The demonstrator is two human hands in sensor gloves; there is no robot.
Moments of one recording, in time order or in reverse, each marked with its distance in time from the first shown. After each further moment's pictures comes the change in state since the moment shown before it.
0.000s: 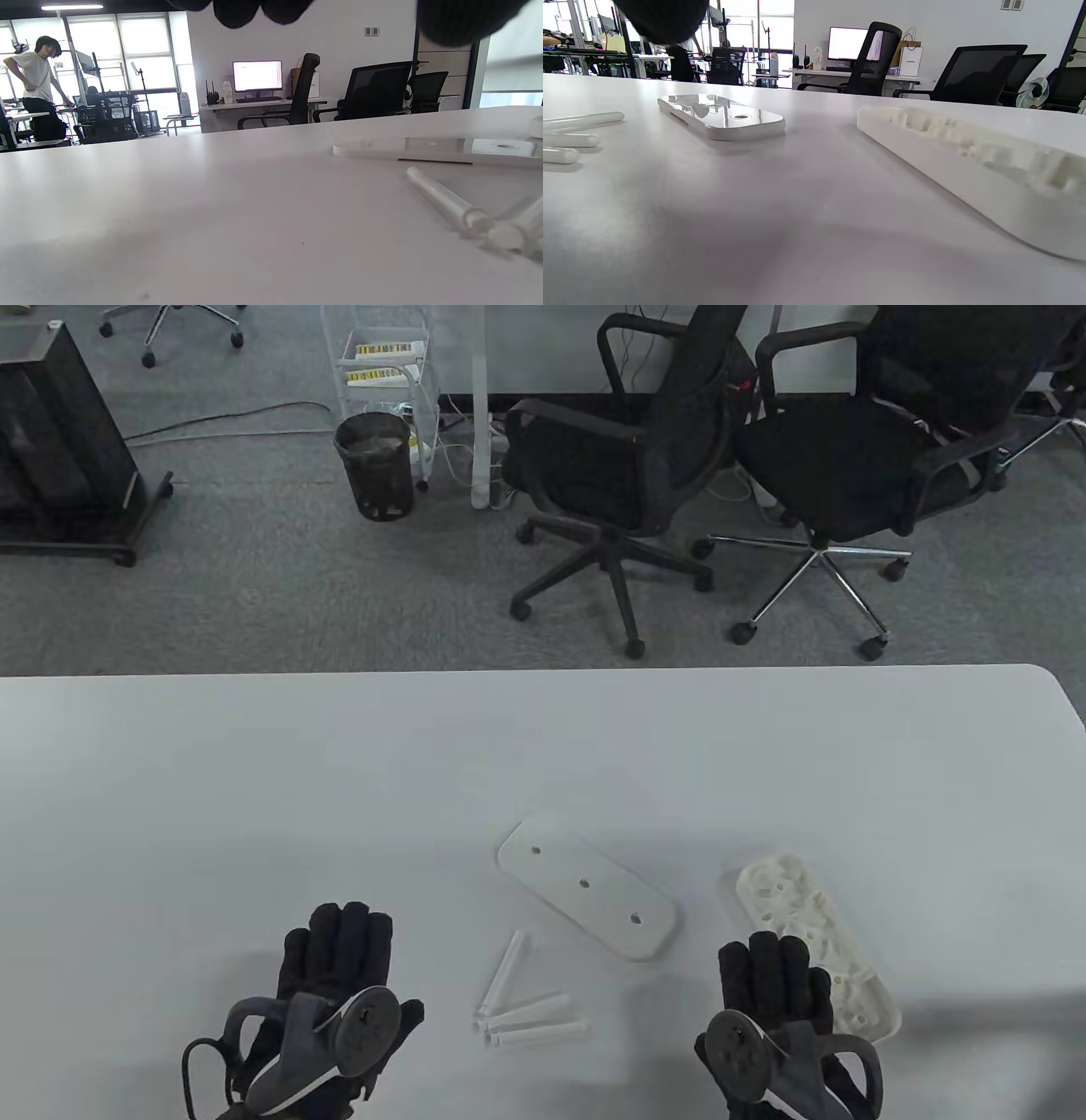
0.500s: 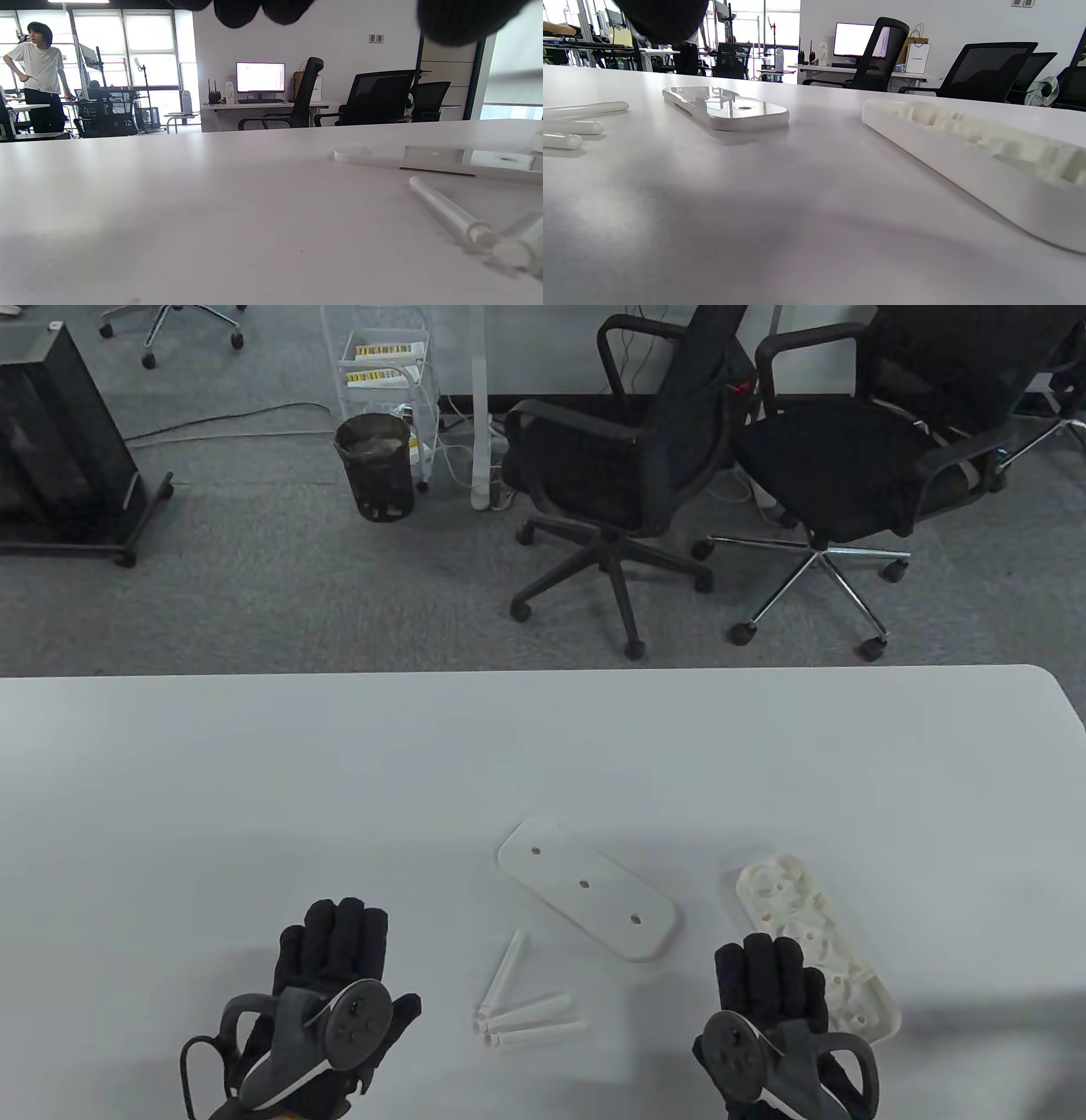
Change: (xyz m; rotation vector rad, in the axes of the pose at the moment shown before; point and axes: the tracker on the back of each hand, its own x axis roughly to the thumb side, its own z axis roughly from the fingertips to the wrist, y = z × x) left_hand -0.004 0.000 -0.005 0.006 0.000 0.050; right_hand 0.001 0.006 -0.002 0.017 -0.019 0.013
